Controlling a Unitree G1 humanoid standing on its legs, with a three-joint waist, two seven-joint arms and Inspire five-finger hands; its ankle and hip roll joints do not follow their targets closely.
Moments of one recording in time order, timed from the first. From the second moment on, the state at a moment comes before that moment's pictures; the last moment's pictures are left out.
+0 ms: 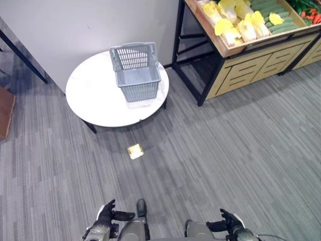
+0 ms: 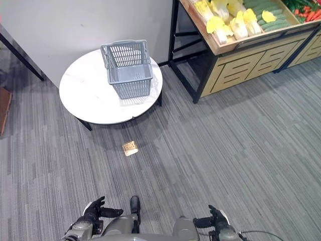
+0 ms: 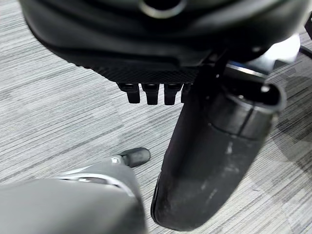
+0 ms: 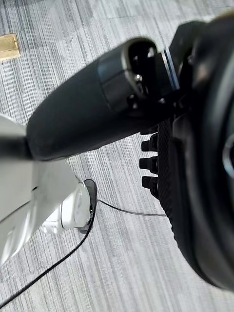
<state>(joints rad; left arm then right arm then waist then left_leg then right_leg) -0.11 0.23 -0.21 1.29 -0.25 -0.14 0.11 -0.06 -0.28 0.26 1.27 0.20 -0.13 -0.01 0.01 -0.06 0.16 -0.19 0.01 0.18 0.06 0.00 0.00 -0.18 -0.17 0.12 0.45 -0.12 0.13</state>
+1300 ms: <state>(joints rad) -0.17 0.18 -0.20 1.28 -0.28 -0.15 0.11 -0.12 -0.35 0.28 1.26 0.20 -0.15 -0.03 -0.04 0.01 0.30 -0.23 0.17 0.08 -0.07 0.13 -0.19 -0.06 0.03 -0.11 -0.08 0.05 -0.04</state>
